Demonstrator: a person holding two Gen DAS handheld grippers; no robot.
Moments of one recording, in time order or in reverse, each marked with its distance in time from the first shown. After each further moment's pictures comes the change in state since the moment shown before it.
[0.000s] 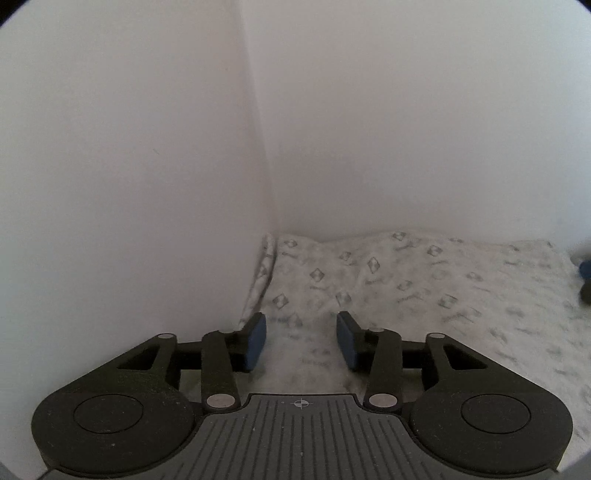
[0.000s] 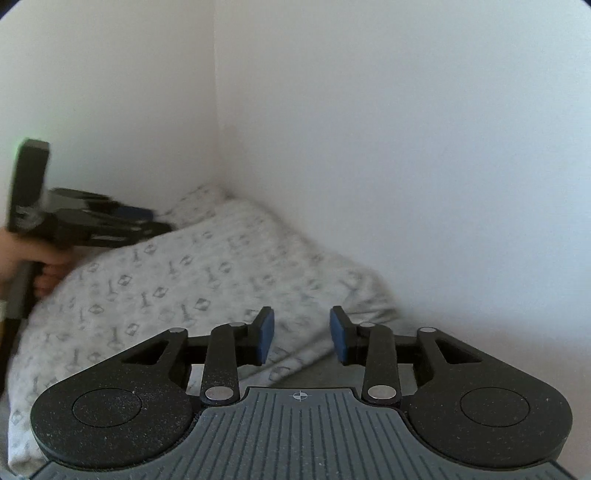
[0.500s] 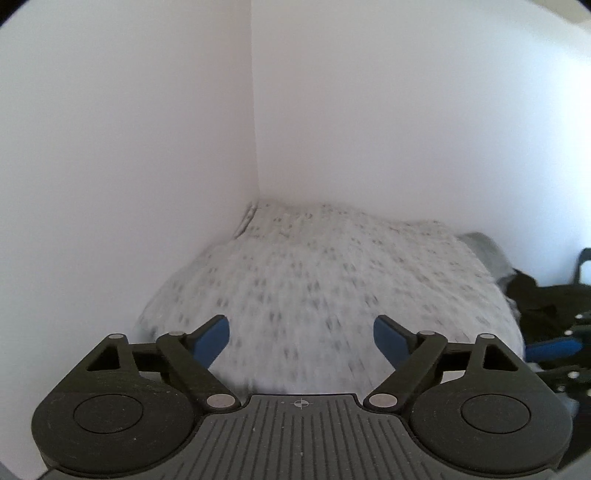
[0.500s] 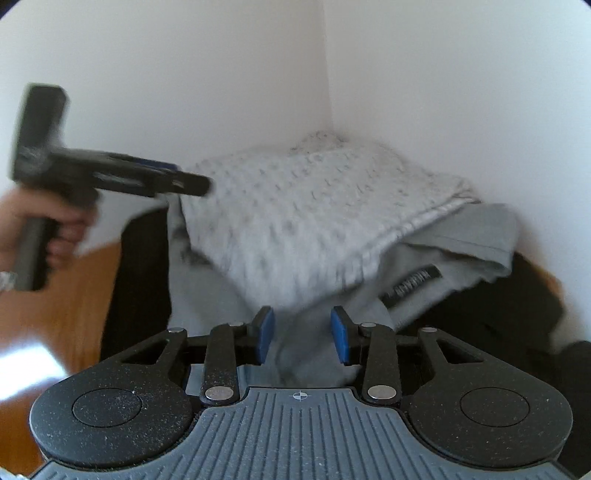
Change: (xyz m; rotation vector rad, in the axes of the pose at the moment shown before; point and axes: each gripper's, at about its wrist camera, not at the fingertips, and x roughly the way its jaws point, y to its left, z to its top) left arm -0.142 -0.038 -0.058 -0.106 -0.018 -0.064; right arm -0.099 0.094 -0.077 -0.035 0.070 0.073
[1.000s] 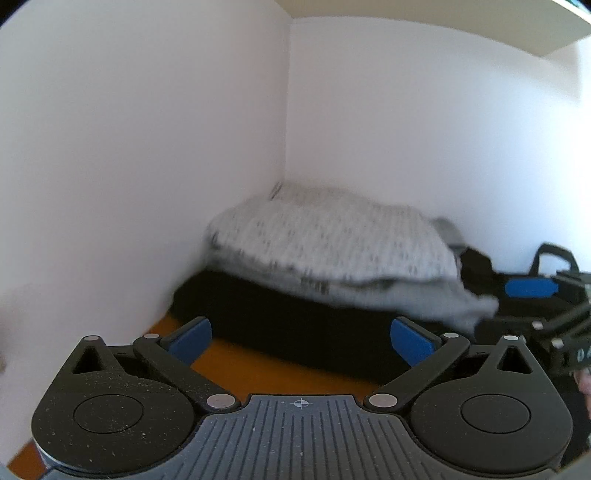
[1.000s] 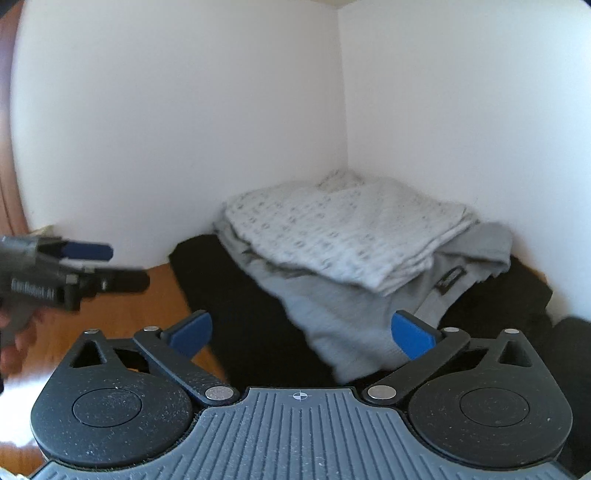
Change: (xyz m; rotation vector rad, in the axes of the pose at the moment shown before) left arm -0.163 0.006 -0.077 -0.090 -0.008 0.044; right arm -0.043 0.094 -0.017 0.079 -0.097 -0.058
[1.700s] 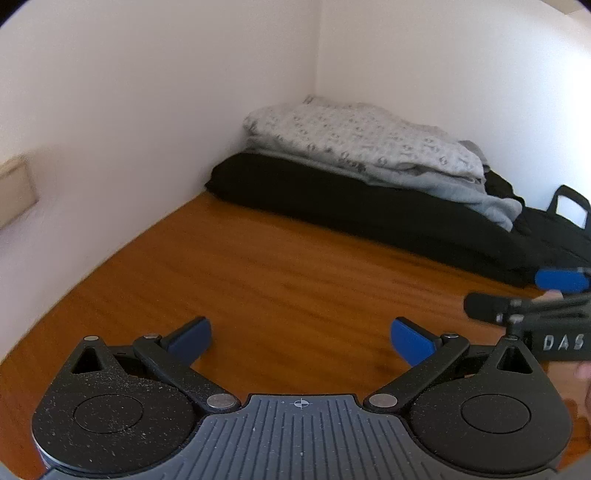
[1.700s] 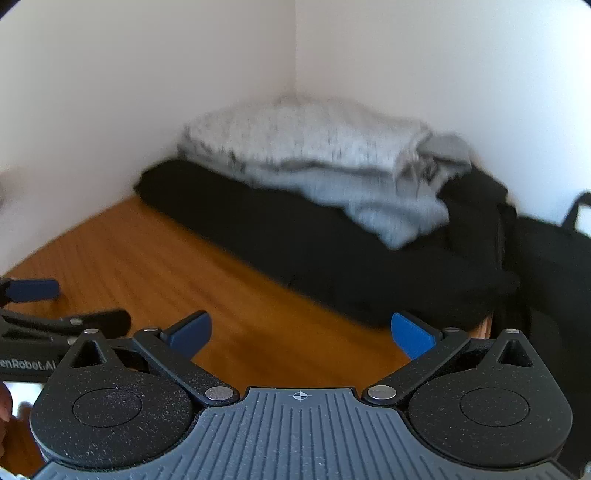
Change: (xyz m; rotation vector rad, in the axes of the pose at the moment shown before) left arm -0.010 0.014 -0.059 -0.058 0.200 0.069; right arm 0.009 0.093 -0.047 0.117 0.214 -0.319
